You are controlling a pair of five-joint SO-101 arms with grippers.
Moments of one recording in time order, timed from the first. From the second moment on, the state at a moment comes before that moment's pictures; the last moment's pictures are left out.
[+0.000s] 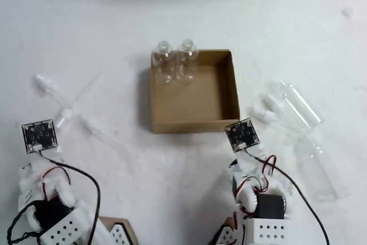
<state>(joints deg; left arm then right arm) -46.0 -104.0 96.4 63.3 -21.5 -1.6 -102.5 96.4 71.6 24.4</state>
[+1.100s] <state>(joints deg) -43.5 -104.0 96.9 63.3 -21.5 -2.3 -102.5 96.4 72.2 24.4</state>
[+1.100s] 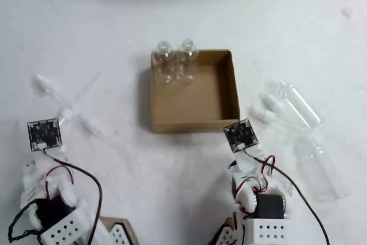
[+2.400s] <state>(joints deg) -43.5 -104.0 96.9 63.3 -21.5 4.1 -102.5 94.6 51.3 42.4</state>
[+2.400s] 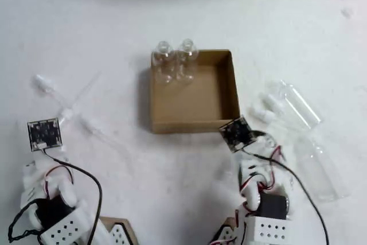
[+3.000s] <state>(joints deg) -43.5 -104.0 96.9 63.3 -21.5 19.7 -53.4 36.7 73.1 40.1</state>
